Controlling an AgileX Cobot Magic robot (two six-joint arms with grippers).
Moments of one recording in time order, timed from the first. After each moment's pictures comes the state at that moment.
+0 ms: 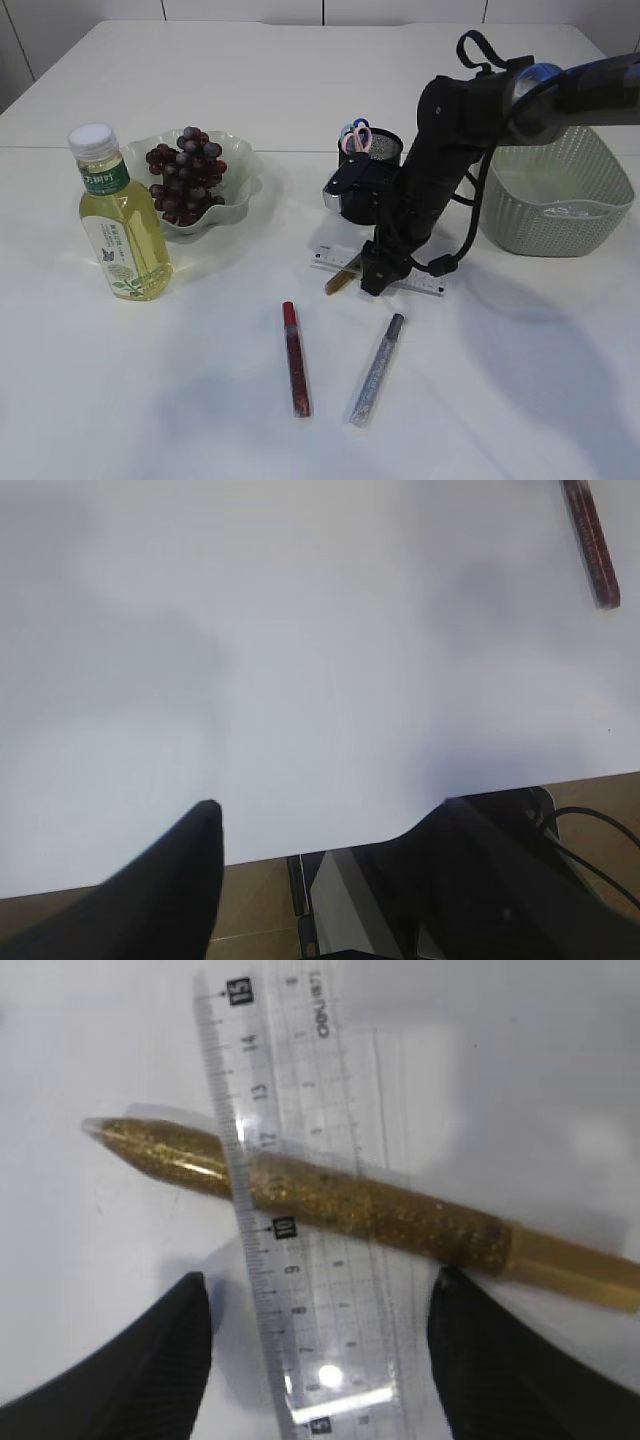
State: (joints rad) left arm -0.24 0.92 -0.92 -0.05 1.24 -0.17; right arm 0.33 2.30 -1.73 0.28 0.91 -0.97
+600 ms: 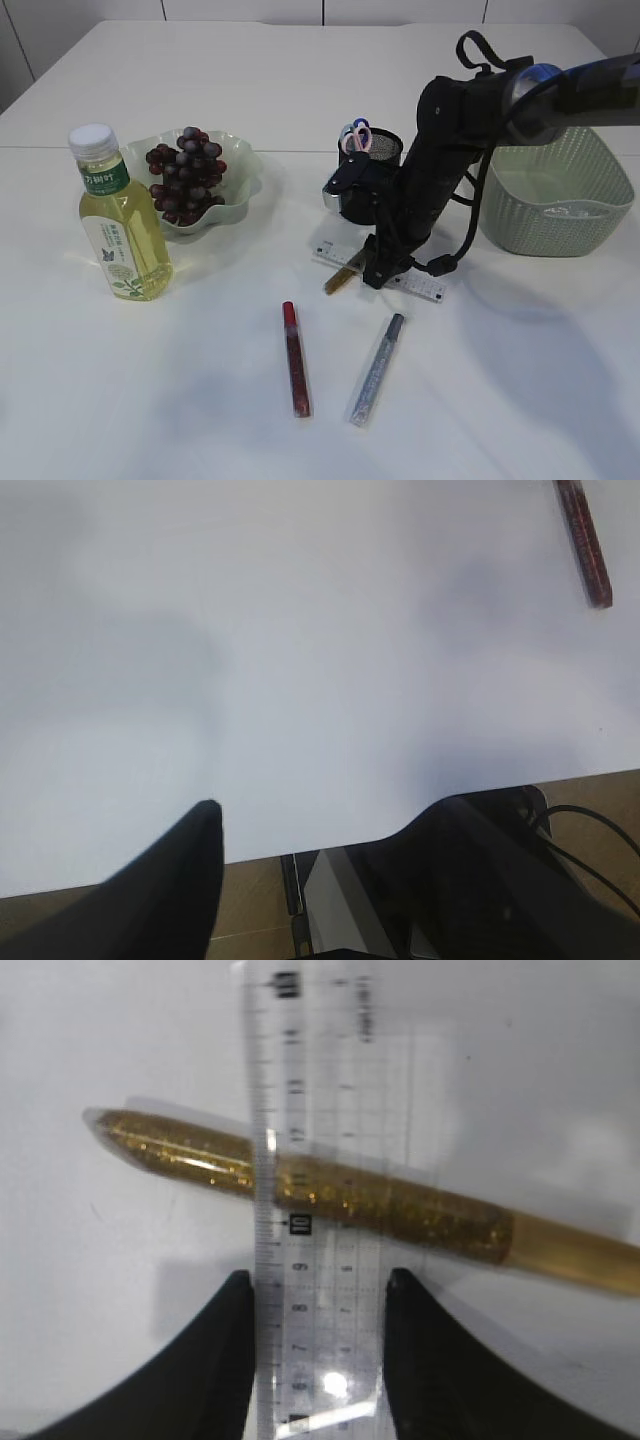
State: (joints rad) left arm -0.24 0.92 -0.92 -0.05 1.24 -0.17; right arm 0.33 2.30 -1.73 0.28 0.90 -0.97
